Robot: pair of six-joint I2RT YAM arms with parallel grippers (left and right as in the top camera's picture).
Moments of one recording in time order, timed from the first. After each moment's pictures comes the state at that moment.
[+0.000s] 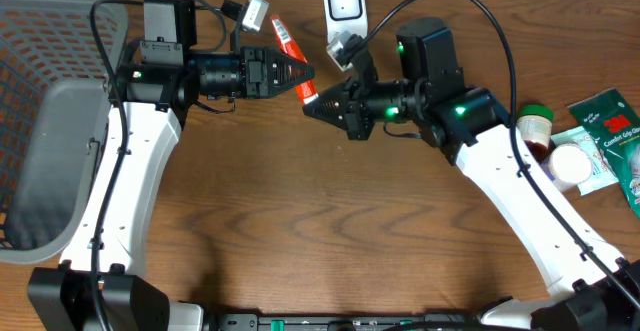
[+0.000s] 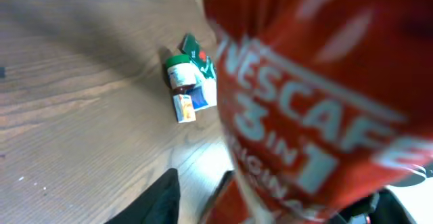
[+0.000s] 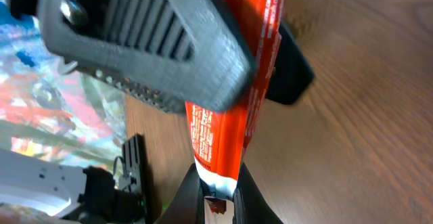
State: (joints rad) left arm -0.09 1.58 1.45 -0.66 1.20 -0.33; right arm 0.46 1.56 1.39 -0.45 -0.88 0.10
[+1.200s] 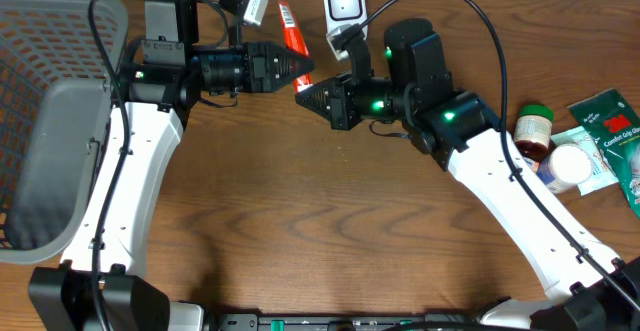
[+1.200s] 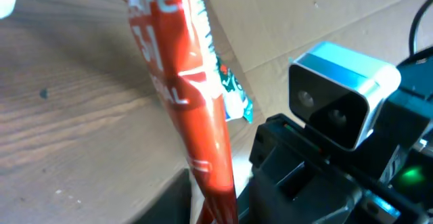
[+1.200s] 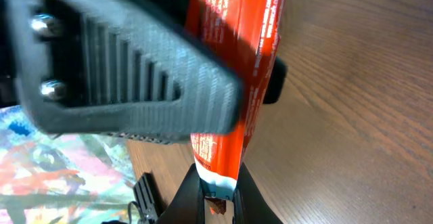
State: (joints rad) left arm -0.10 1.58 1.45 -0.59 1.11 -0.33; right arm 0.51 1.56 1.38 -0.38 -0.71 0.41
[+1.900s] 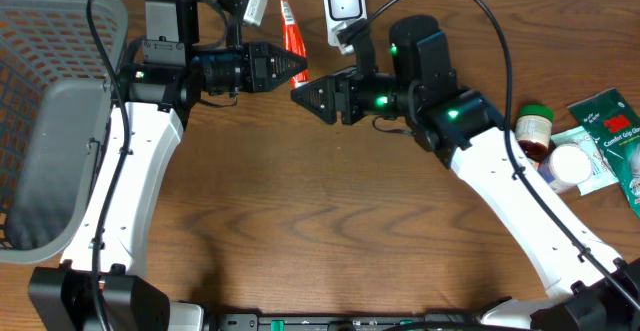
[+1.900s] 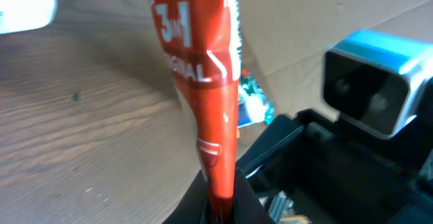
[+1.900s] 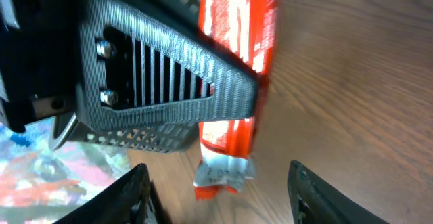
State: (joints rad) left arm -0.10 1.58 1.45 -0.62 1.01 -0.28; right arm 0.48 1.56 1.38 -0.37 -0.71 0.44
